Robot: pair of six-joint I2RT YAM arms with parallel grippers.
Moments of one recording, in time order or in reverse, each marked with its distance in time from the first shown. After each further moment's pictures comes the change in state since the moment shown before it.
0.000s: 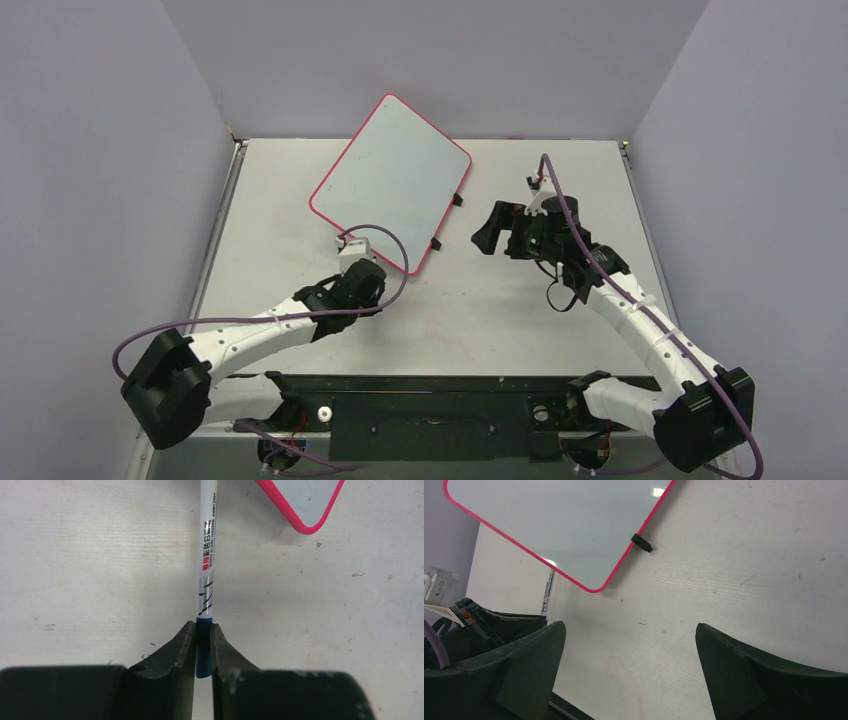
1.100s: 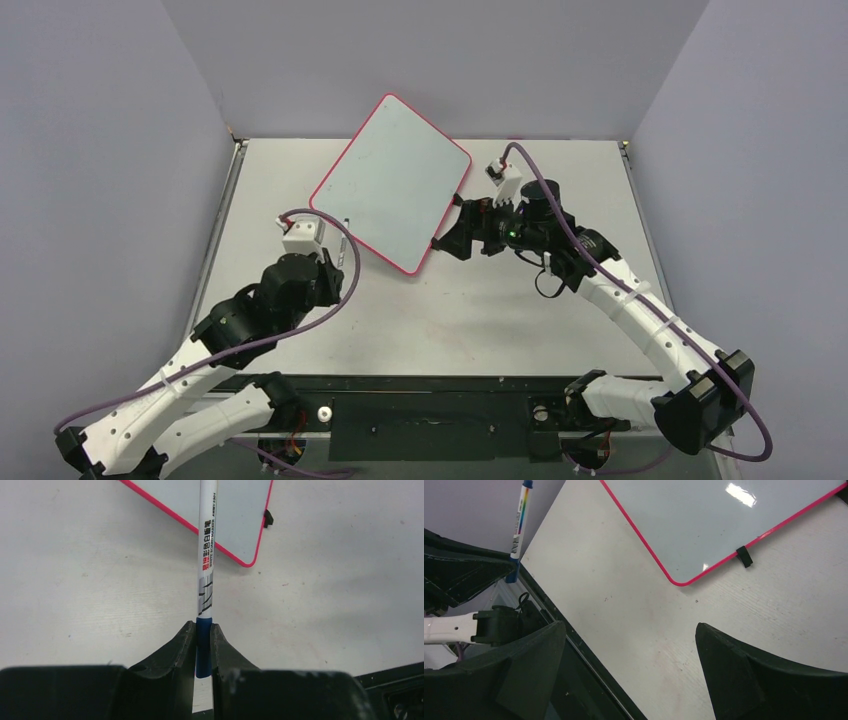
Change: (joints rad) left arm 0.001 -0.505 0.256 -0.418 -0.062 0.203; right arm 0.154 0.077 0.187 -0.031 -0.208 -0.080
